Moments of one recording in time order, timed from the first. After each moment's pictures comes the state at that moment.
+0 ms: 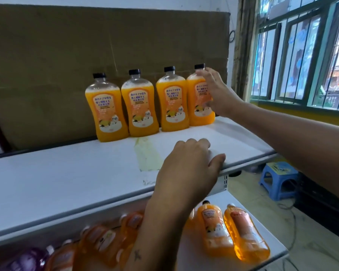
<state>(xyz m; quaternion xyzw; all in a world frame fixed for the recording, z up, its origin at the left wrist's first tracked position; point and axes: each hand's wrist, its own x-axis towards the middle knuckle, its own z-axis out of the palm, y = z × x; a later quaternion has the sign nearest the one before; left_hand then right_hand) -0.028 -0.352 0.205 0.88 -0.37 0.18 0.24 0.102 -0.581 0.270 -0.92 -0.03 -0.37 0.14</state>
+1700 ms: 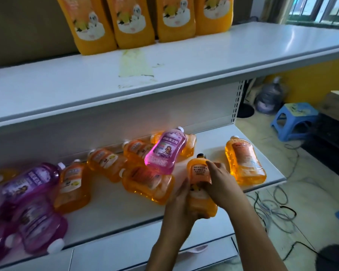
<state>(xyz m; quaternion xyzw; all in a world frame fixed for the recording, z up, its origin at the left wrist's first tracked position) -0.066 -0.317 -0.100 0.84 -0.22 -0.08 0.49 -0.076 -0.462 -0.048 -0.93 0.17 0.01 0.32</state>
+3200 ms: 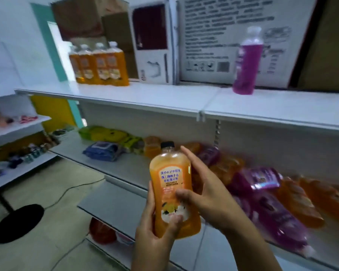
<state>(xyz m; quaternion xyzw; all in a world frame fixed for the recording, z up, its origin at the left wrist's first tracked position) -0.214 0.243 0.014 0.67 0.09 0.28 0.68 -0.110 0.125 0.066 -0.66 -0.36 0.10 0.65</state>
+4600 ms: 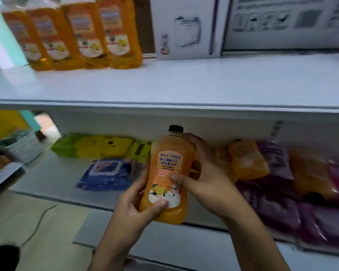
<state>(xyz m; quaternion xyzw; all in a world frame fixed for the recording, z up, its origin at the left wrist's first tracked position) -0.043 0.589 0.001 0.70 -0.01 0.06 0.71 0.020 0.408 0.045 -0.73 -0.24 0.00 0.64</state>
